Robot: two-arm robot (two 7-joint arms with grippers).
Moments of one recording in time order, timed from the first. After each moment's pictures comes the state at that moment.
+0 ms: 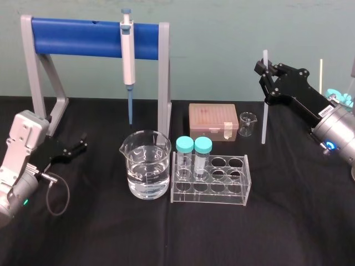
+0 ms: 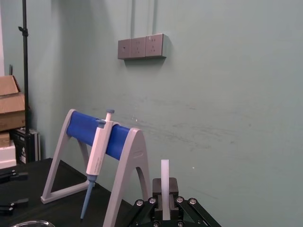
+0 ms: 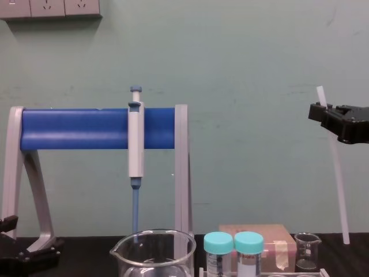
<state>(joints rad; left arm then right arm) -0.20 0.60 0.45 -1.41 -0.25 -0.12 0.03 0.32 0.44 -0.23 -1.45 0.46 -0.14 0.49</state>
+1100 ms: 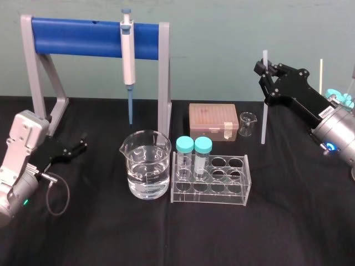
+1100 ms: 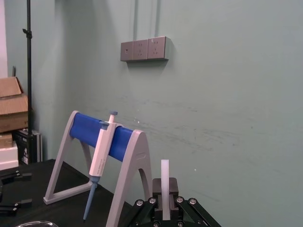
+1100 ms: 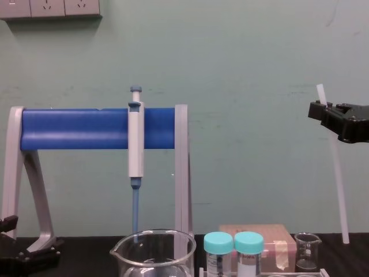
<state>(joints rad) -0.20 0.60 0.45 -1.41 -0.25 -0.12 0.03 0.31 0.44 -0.23 -1.47 0.46 -0.15 0.49</state>
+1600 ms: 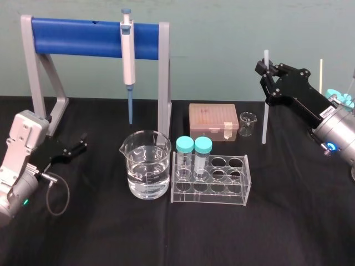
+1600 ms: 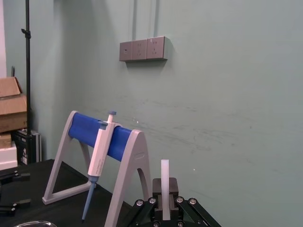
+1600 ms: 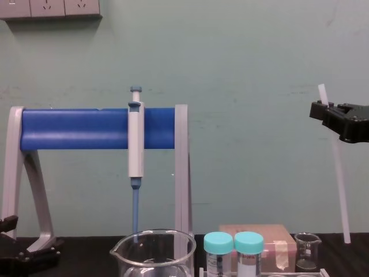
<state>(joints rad) -0.20 0.60 0.45 -1.41 -0.25 -0.12 0.03 0.31 0.44 -0.23 -1.46 0.46 -0.15 0.49</state>
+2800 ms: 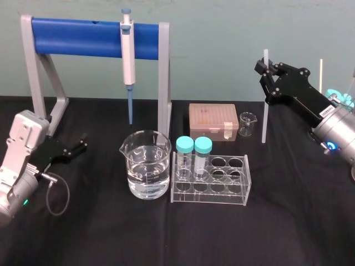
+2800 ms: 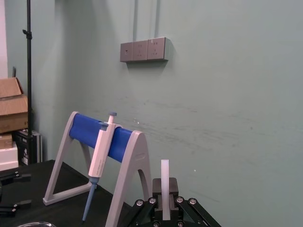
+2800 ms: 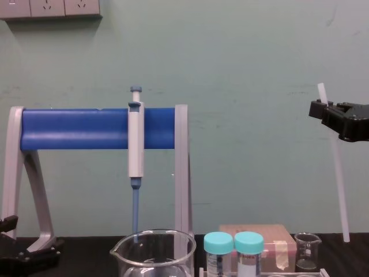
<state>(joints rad) -0.20 0.60 0.45 -1.41 -0.25 -0.12 0.03 0.32 0.44 -0.23 -1.46 0.47 -0.15 0.49</state>
